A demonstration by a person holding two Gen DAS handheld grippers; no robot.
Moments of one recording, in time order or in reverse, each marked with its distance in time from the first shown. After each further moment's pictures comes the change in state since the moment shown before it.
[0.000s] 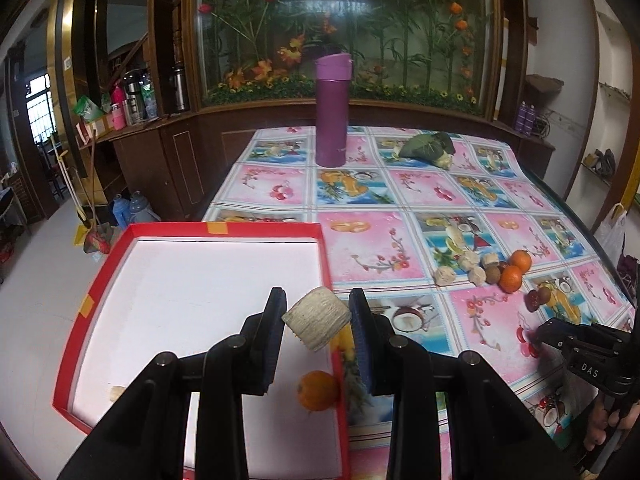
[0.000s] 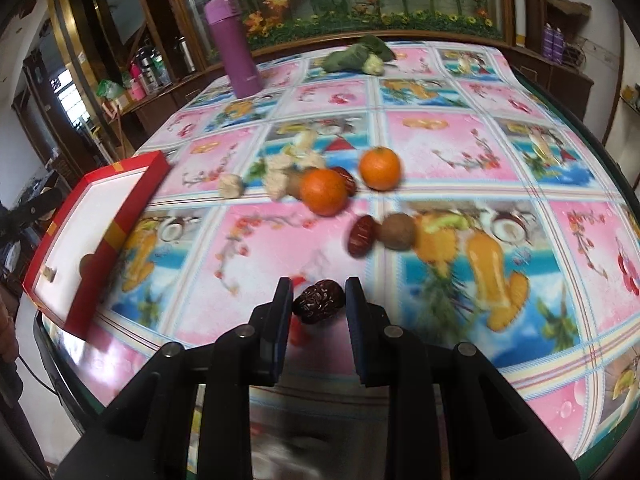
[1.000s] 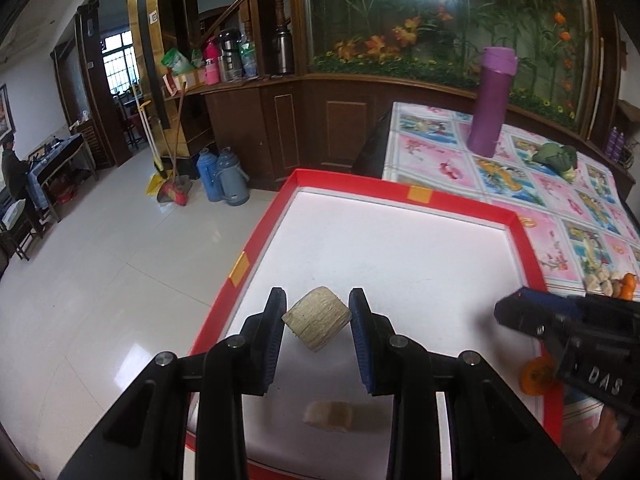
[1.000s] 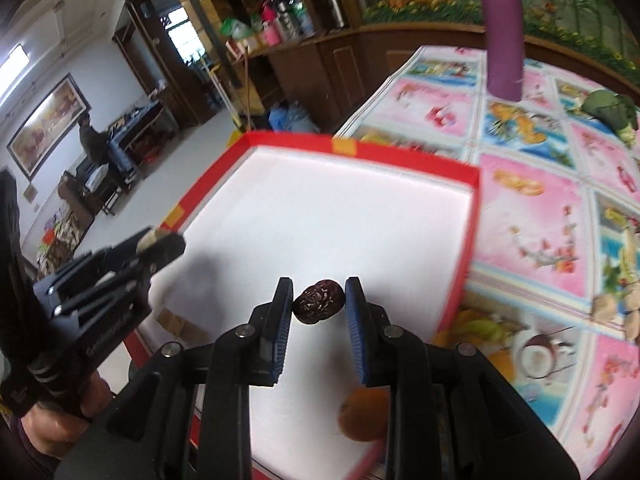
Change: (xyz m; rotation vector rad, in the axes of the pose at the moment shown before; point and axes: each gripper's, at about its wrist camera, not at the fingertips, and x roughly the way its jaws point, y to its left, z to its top) left arm 0.028 0.141 -0.021 -0.161 0.088 0.267; right arm 0.092 0.255 0.058 -0.256 0.136 0.372
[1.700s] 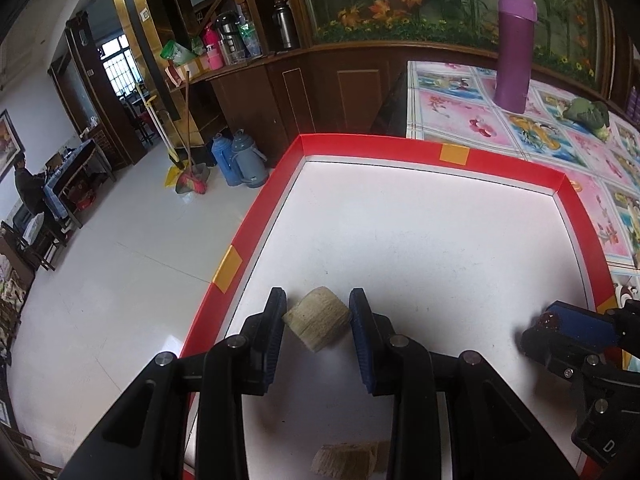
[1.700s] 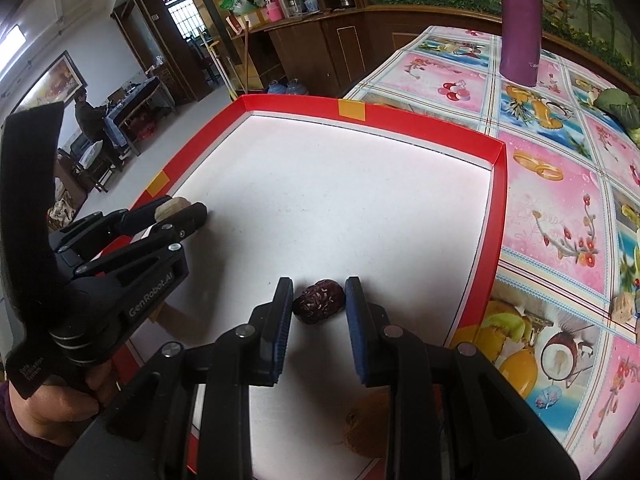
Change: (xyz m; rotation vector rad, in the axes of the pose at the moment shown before) left arm 0.035 -0.006 -0.003 0.084 0.094 0.107; right arm 0.022 0.005 -0.008 -0.039 0.068 -0.030
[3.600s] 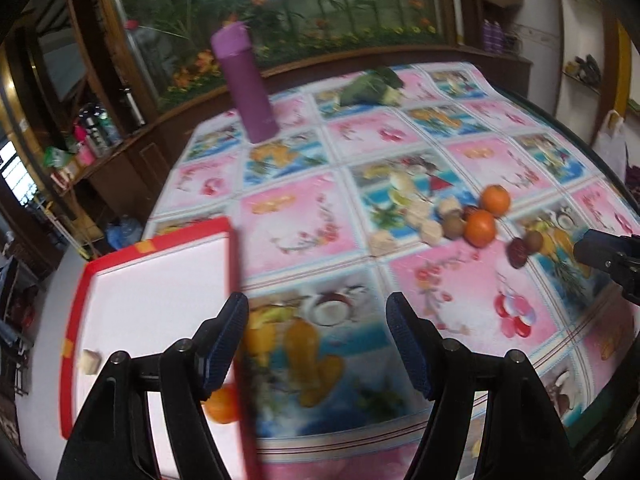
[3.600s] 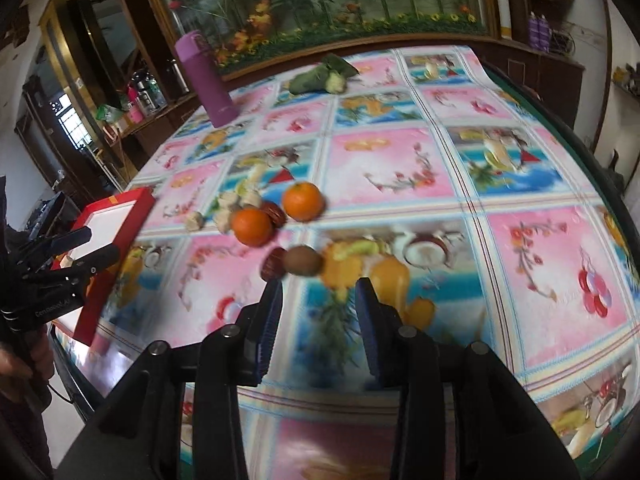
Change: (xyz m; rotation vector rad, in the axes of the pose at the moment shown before) left arm -0.111 -0.229 -0.011 0.377 -0.101 -0.308; right arm -0.220 -0.252 -0.161 0.381 -0.232 -0.289
